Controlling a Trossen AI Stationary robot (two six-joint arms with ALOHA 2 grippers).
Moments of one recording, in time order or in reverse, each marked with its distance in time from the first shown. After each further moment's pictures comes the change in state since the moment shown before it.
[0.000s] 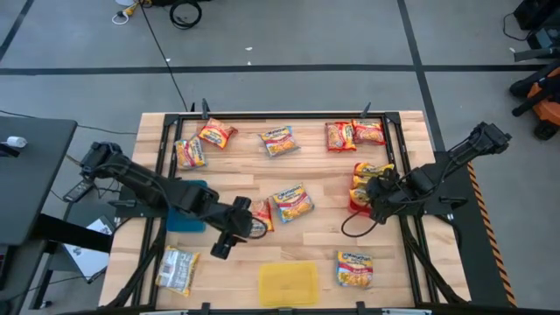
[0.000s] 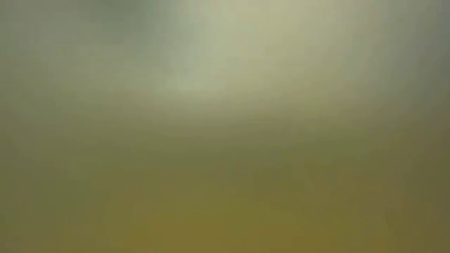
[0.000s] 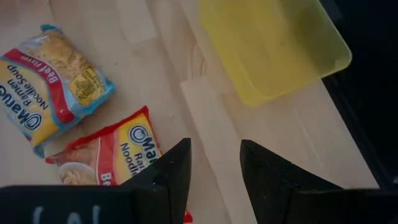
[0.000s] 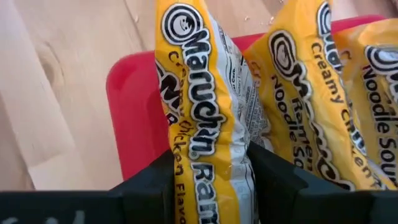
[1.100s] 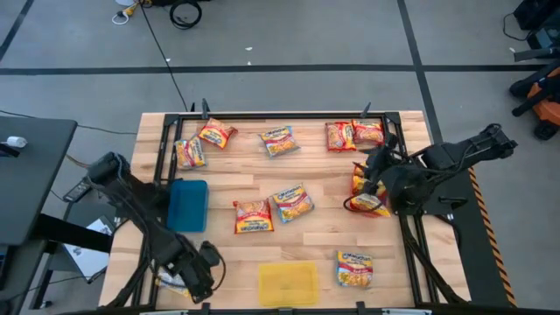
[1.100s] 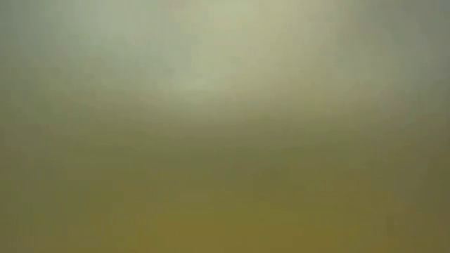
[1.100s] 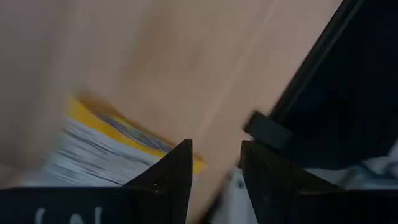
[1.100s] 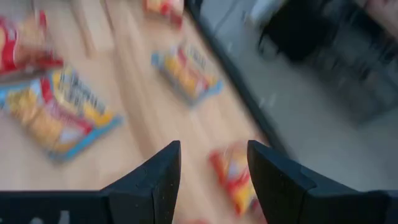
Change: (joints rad) left arm -0.461 0.152 0.000 -0.188 0.146 -1.345; right arm -0.137 0.019 0.397 0.065 0.502 -0.599
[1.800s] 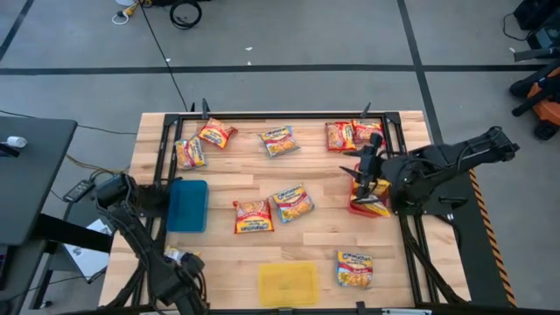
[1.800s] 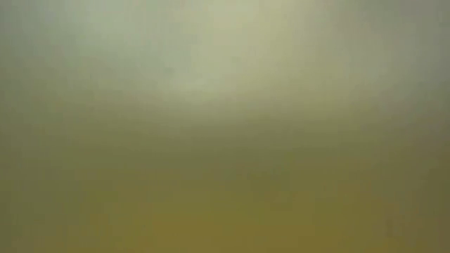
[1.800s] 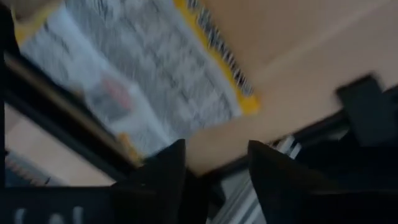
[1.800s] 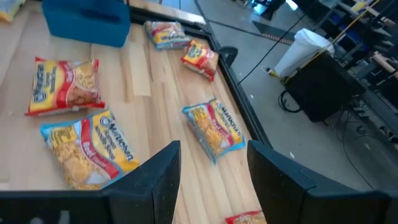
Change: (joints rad) left arm -0.137 0.216 0.194 -0.305 0.098 -0.441; right arm -0.063 0.001 -0.051 0.358 -0.150 -0.339
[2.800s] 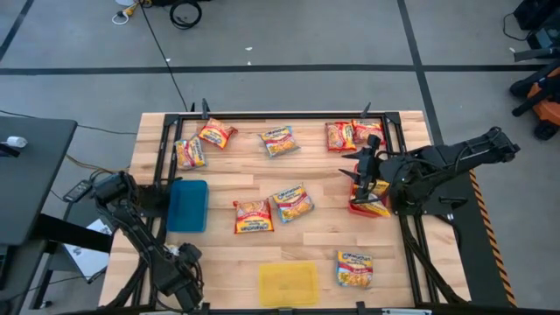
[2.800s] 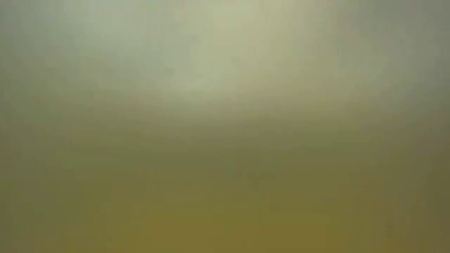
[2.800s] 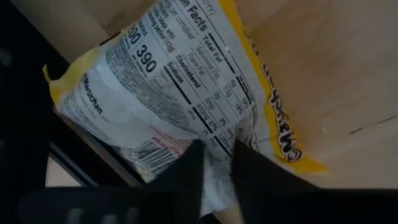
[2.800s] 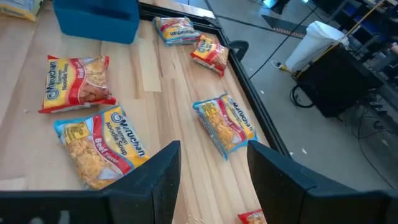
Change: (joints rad) left arm -0.007 -0.006 -0.195 0.056 -0.068 0.002; right arm -0.014 0.000 -0.016 0.008 -0.051 0.030
